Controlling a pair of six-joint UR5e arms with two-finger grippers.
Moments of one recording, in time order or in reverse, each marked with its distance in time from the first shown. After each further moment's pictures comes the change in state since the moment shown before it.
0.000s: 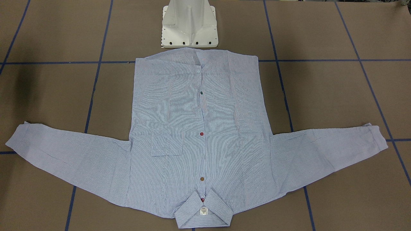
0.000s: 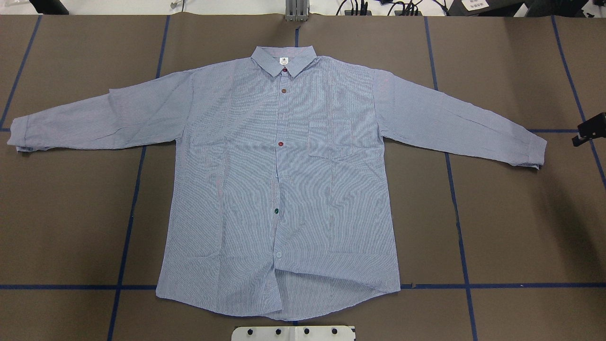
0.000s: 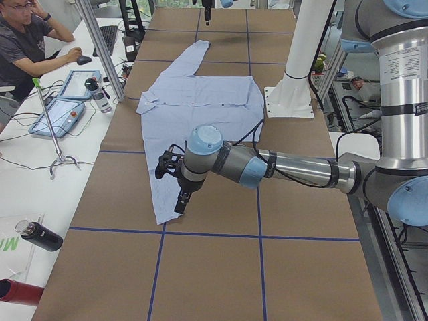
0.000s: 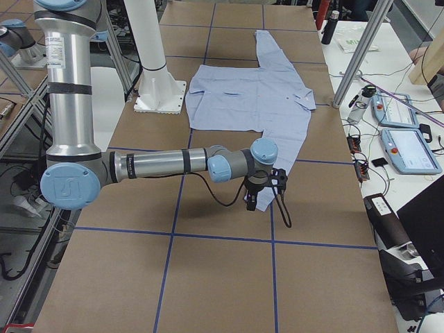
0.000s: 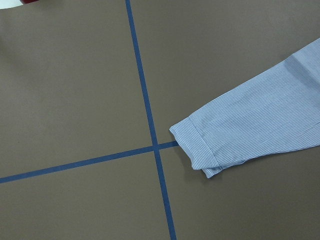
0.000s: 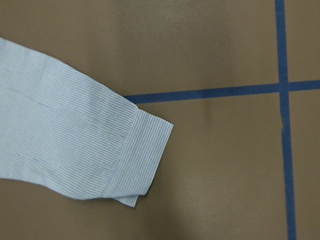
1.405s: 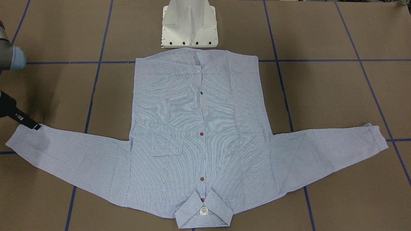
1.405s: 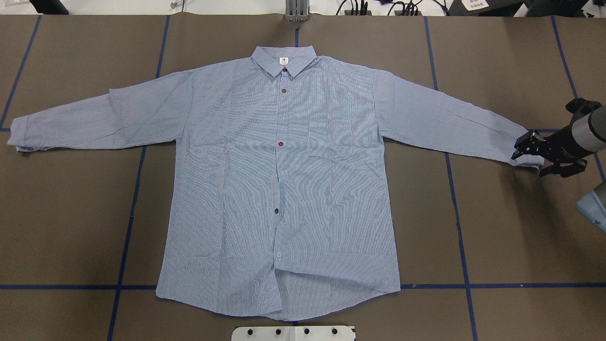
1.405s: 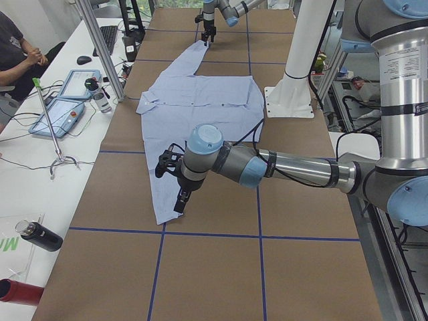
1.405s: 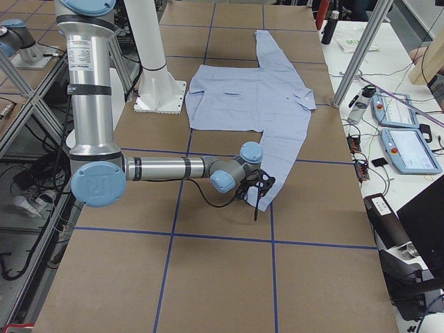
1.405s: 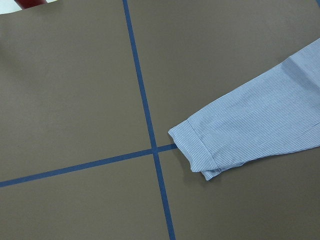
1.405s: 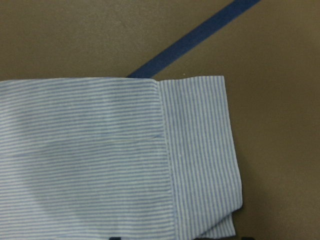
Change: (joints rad) left arm 0.000 0.000 -0.003 -0.005 0.000 0.000; right arm -0.243 0.020 -0.132 0.378 -0.121 0.819
